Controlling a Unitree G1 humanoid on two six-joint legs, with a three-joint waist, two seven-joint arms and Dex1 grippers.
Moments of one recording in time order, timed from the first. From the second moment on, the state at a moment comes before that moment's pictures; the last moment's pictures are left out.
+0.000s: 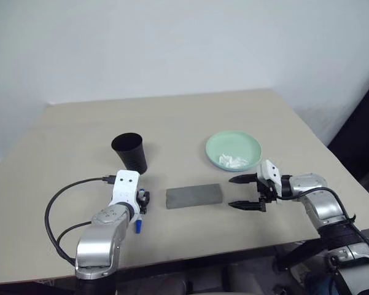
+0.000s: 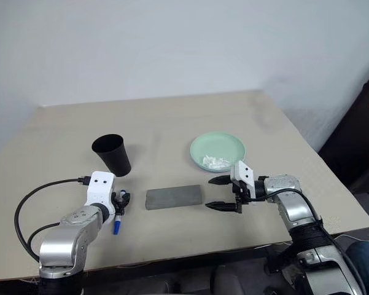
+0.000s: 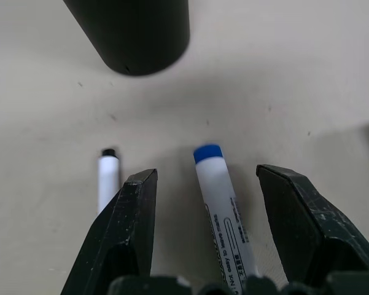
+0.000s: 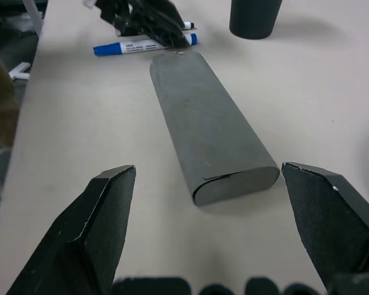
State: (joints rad) left arm -0.06 0.22 0.10 -0.53 -0.01 1.24 -0.17; right arm -0.38 -0.55 0.17 0.20 0.28 0.14 1.33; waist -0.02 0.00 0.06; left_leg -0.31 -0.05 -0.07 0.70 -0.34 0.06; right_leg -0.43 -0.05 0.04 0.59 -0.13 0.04
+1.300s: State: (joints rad) left arm -0.42 0.39 0.12 -0.19 -0.15 0.37 -0.41; right arm -0.39 -0.56 0.17 0.20 0.28 0.12 1.28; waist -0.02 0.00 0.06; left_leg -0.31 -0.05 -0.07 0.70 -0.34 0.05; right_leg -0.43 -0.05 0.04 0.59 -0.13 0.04
